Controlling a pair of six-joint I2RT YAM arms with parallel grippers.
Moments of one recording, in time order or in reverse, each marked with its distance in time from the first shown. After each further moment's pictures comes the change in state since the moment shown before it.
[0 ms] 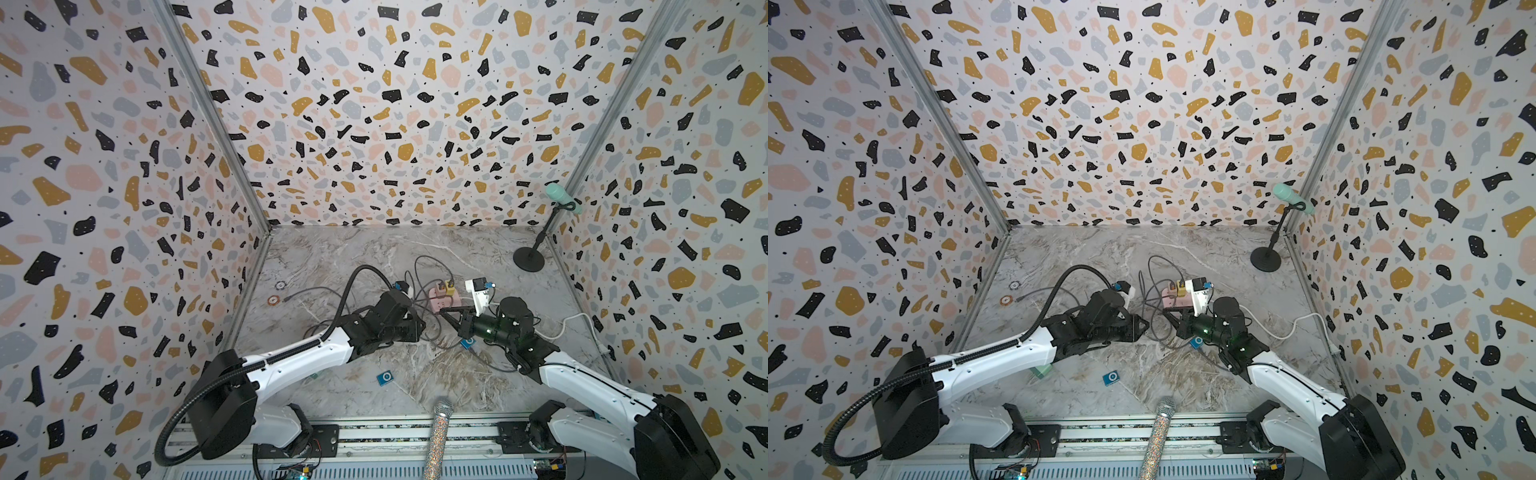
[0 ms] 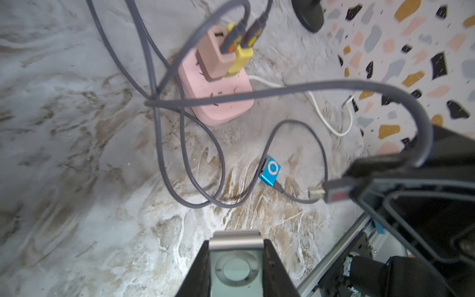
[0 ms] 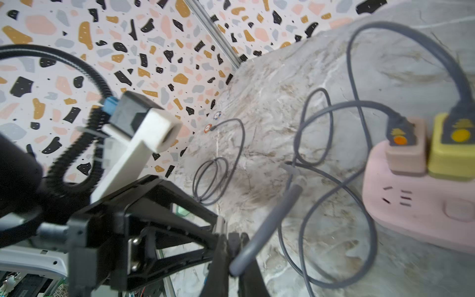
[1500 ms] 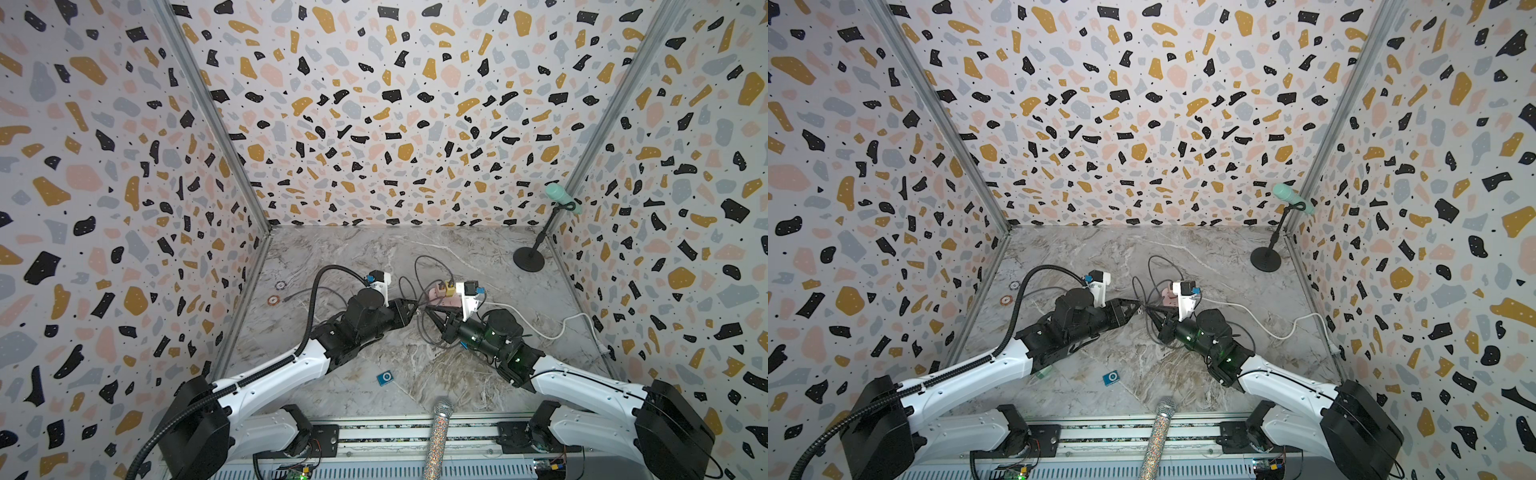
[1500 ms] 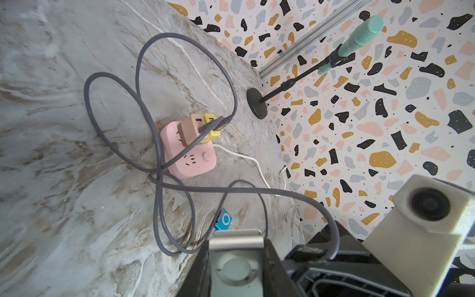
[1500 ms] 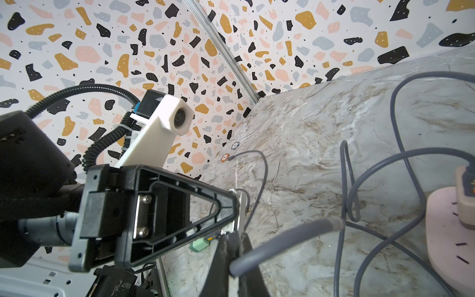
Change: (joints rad) left arm 0.067 -0.144 -0.129 0.272 0.020 -0.168; right arm 0.202 0.055 -0.012 0.203 0.256 0.043
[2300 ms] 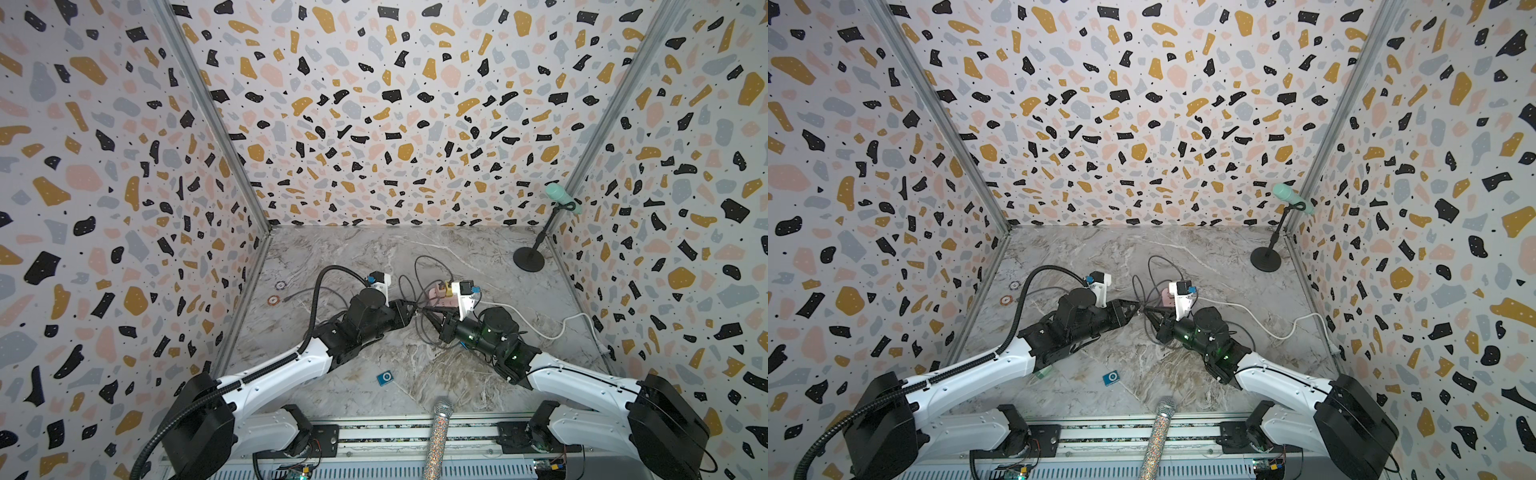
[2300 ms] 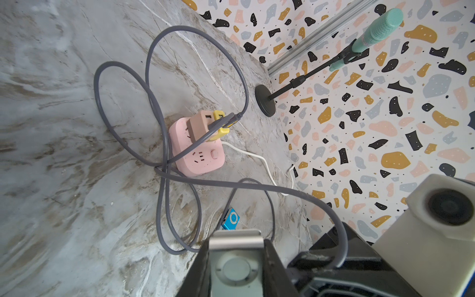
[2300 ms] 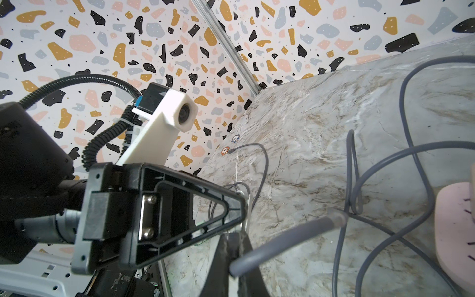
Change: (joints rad) left arm 0.005 0.020 0.000 -0.014 -0.005 0.000; right arm -0.001 0.042 0.017 -0.008 -0.037 -0.008
